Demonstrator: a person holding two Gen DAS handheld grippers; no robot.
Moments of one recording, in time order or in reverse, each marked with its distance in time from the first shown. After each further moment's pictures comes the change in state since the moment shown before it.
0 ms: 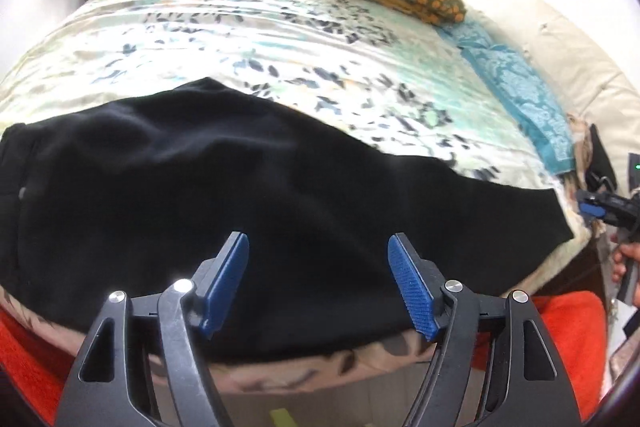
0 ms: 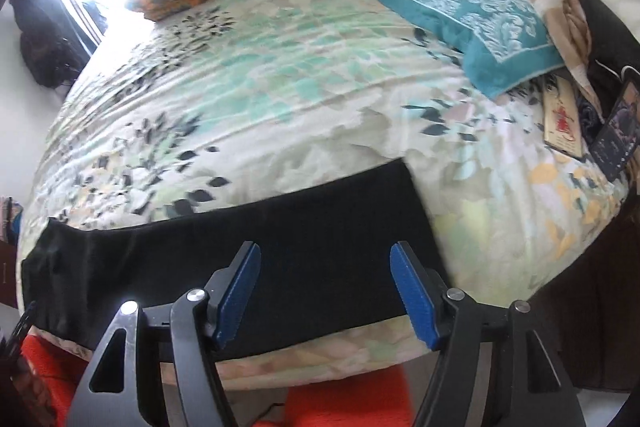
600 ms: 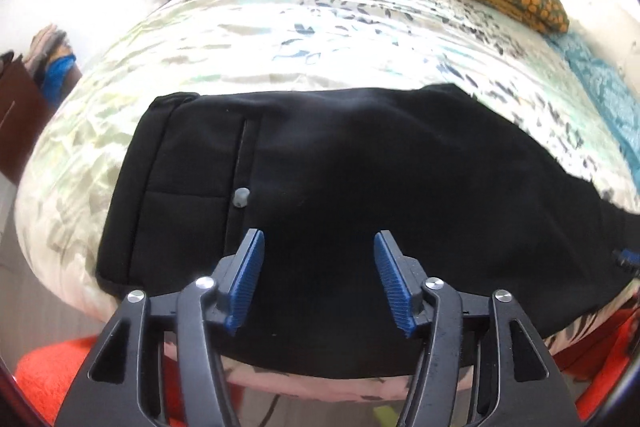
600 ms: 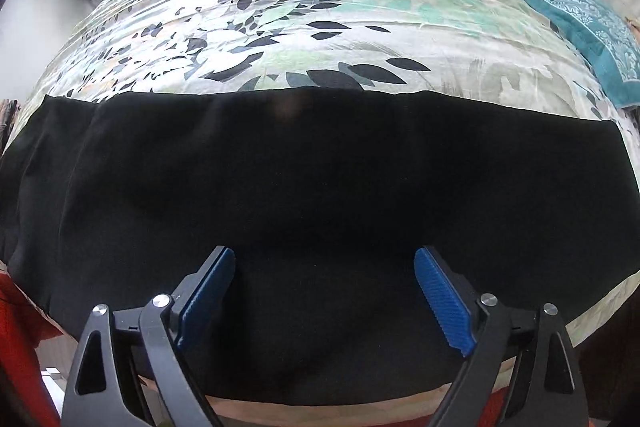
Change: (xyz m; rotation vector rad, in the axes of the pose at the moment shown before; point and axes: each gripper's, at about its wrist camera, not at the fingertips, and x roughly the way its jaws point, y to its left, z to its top) left arm -0.026 0.157 -0.004 -0.049 0.043 0.337; right arm 0.114 0.148 -0.084 -0.242 0.097 -0.024
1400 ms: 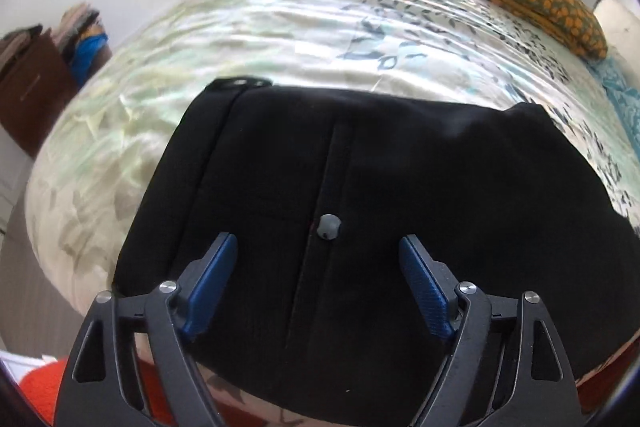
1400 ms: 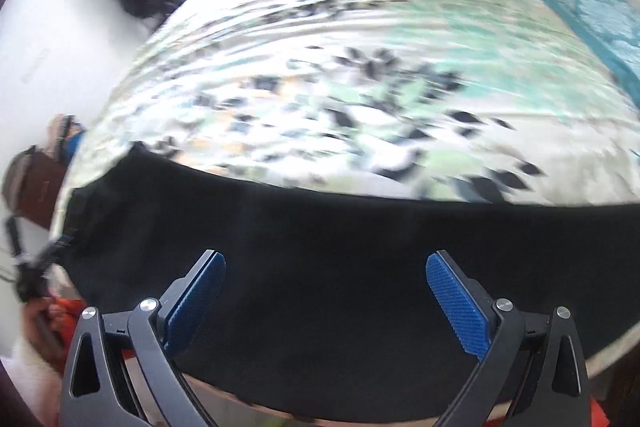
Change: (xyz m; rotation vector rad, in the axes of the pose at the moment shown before) left arm 0.035 0.069 0.002 -0.196 -0.032 0.019; right arm -0.062 0.117 0.069 -0.032 -0.047 0.322
